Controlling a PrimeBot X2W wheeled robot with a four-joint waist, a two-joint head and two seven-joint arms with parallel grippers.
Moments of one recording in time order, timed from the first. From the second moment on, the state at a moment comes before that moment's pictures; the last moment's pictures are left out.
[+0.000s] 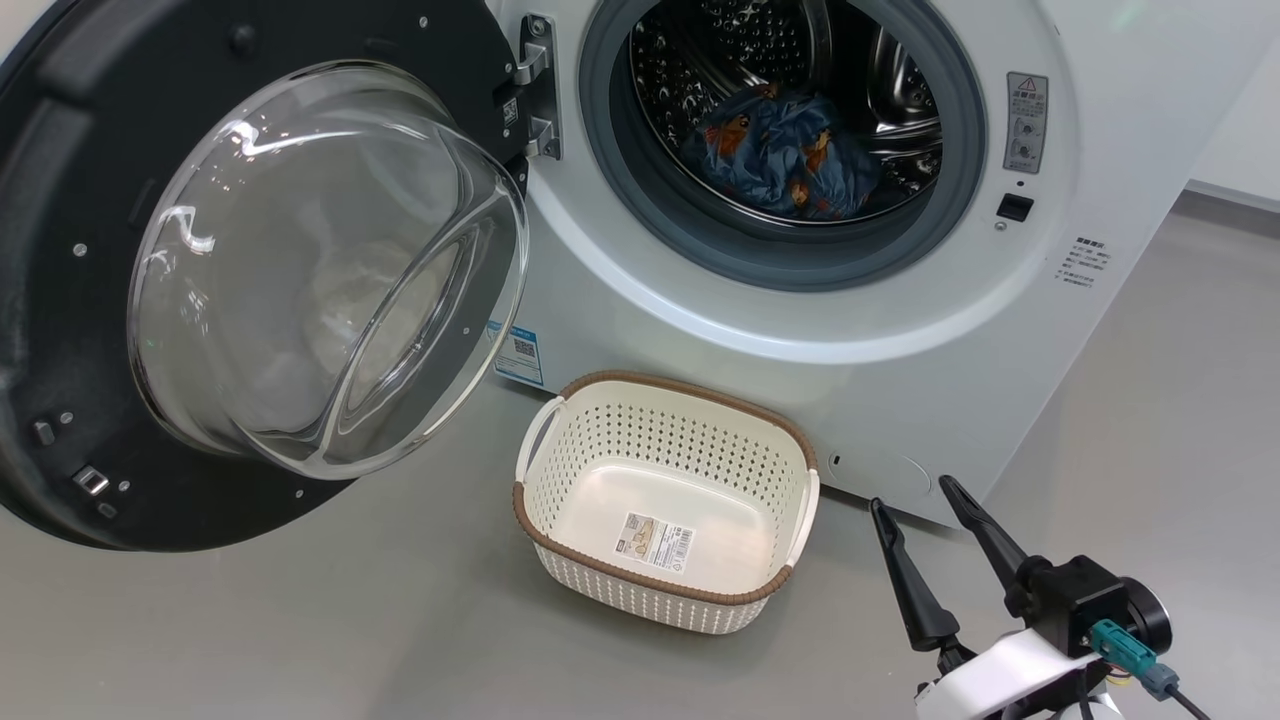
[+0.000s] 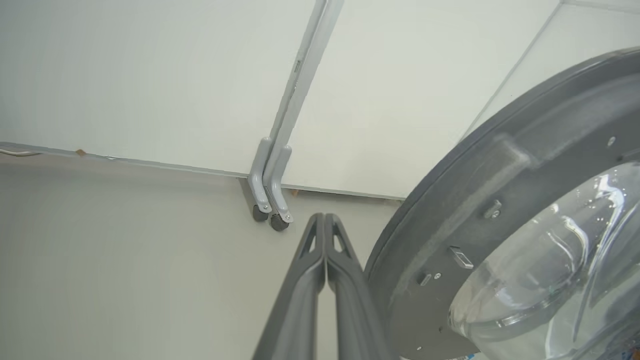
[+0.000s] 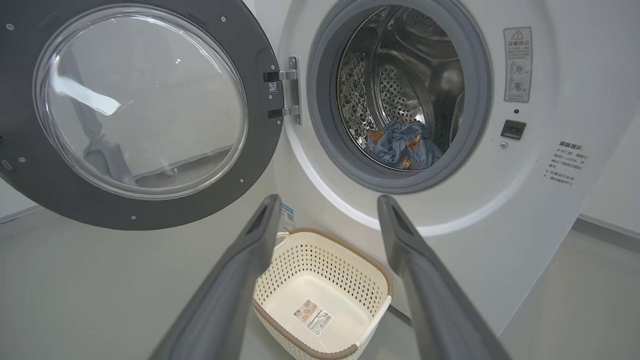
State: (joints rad) left arm 0.22 0.04 0.47 0.08 -0.69 -0.04 -0.25; right arm 0.04 -0.13 0.31 0.14 0.22 0.12 -0.26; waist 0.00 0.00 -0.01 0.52
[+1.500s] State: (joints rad) left arm -0.37 0.47 0.90 0.42 -1.42 0.13 0.18; right arm 0.11 -0.12 0.27 0.15 0.21 0.12 -0.26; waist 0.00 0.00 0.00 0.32
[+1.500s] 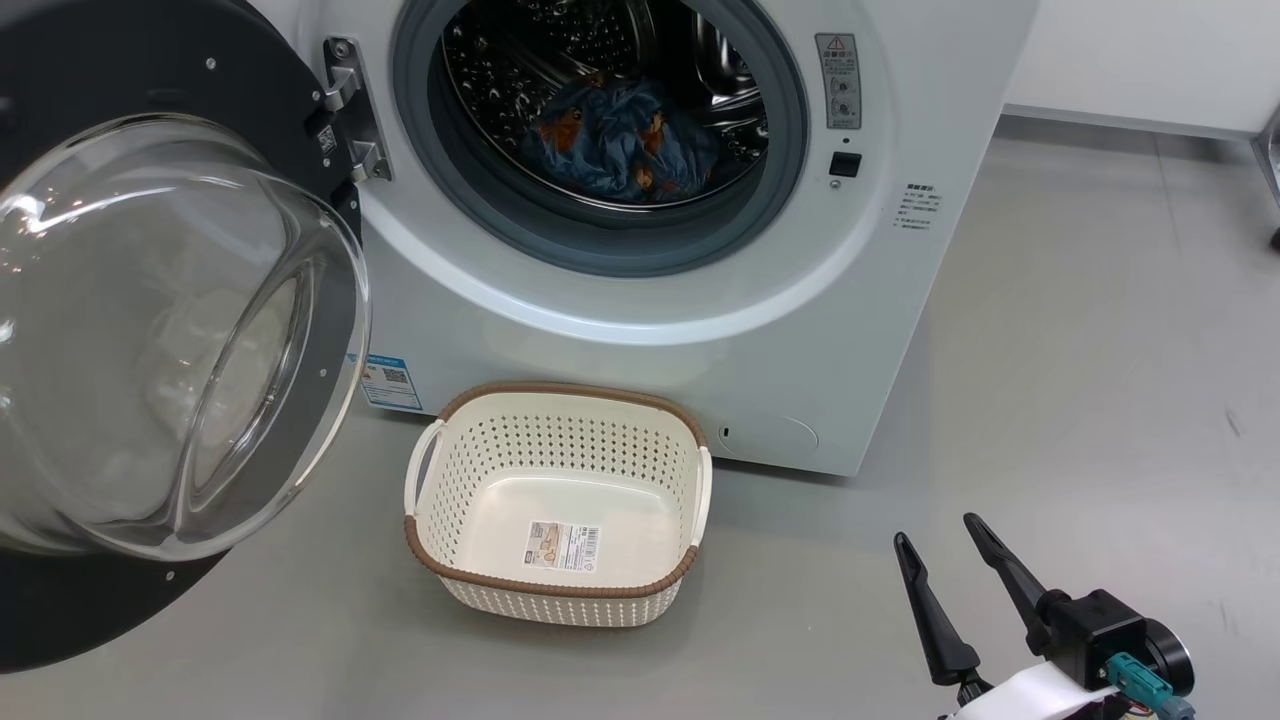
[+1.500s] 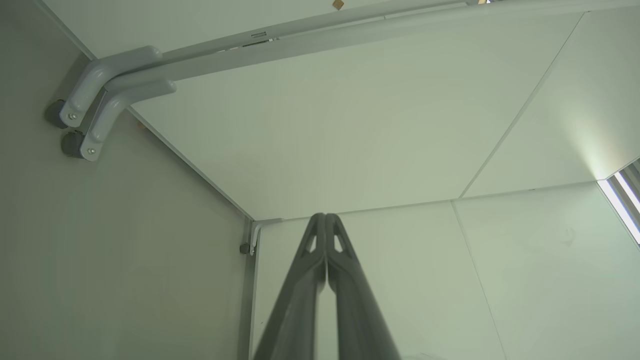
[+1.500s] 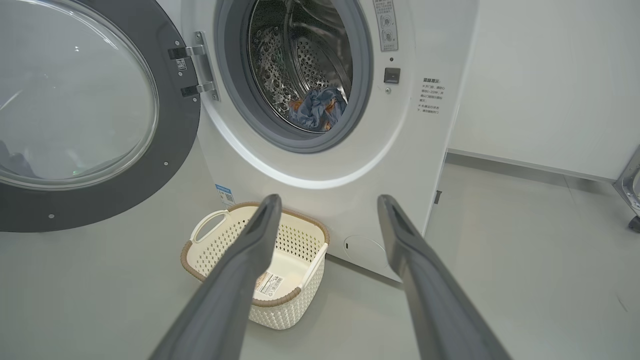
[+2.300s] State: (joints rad) left arm -0.45 0.48 0.79 0.63 -1.51 0.13 0.46; right arm 0.10 -0.13 0.23 0.13 0.20 0.12 -0.26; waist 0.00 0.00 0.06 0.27
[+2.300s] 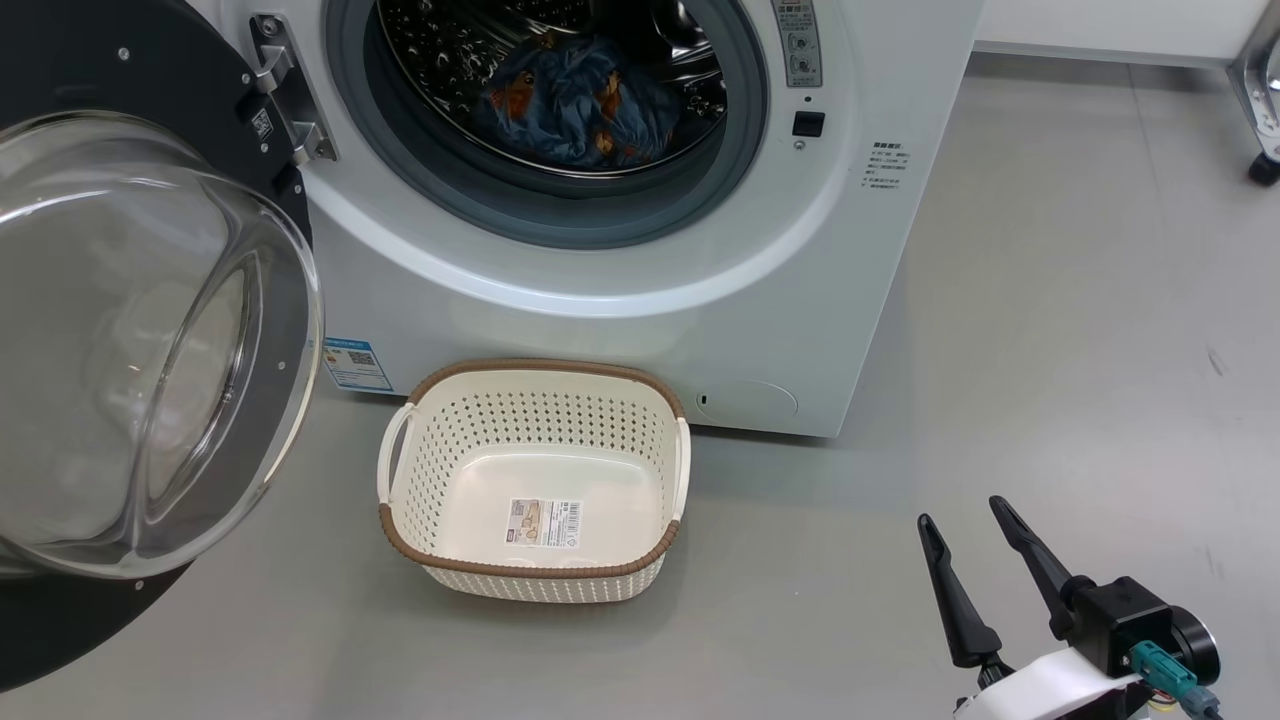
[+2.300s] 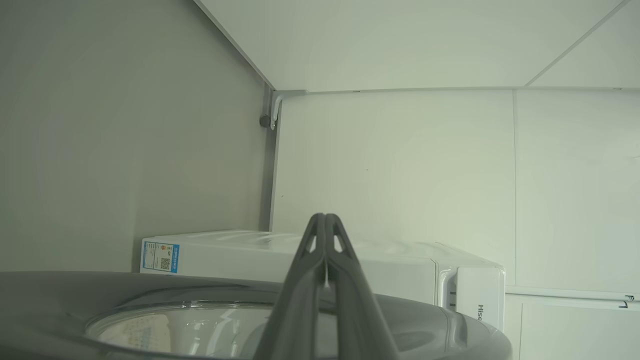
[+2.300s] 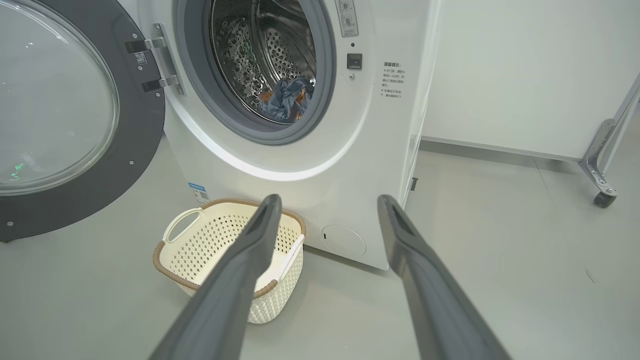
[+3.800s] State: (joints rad) left arm -0.26 0.21 0.54 0.26 -1.74 0.10 1.10; right arm 0.09 -0.10 0.22 0.13 0.19 0.12 -0.26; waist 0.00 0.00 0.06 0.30
